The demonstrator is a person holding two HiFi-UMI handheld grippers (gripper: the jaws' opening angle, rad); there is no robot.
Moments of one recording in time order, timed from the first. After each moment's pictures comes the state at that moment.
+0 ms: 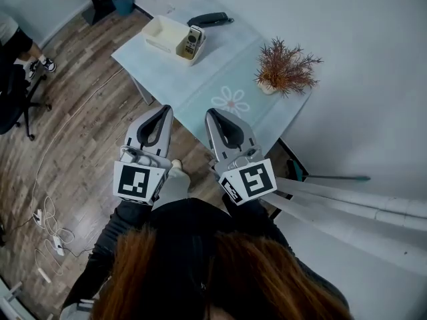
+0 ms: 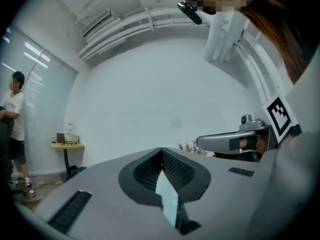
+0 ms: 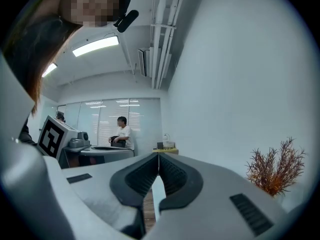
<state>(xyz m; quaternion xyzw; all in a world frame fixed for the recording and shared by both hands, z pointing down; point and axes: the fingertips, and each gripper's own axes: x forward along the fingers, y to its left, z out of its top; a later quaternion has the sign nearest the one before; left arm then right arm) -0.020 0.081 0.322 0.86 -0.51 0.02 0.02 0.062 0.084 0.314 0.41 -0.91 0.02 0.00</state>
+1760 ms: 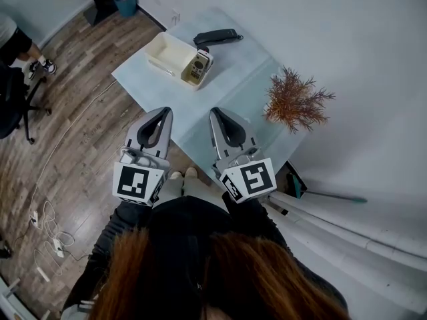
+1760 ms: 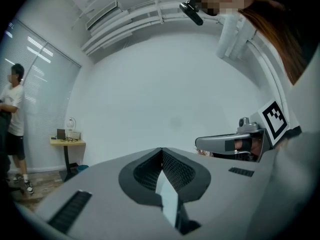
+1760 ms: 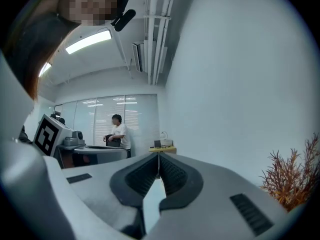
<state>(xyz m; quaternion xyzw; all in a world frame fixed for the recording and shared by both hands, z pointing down) -0.045 -0.032 0.330 0.85 -0.52 0.02 0.04 0.045 -0.041 0.323 0.42 -0.91 0.04 0.01</state>
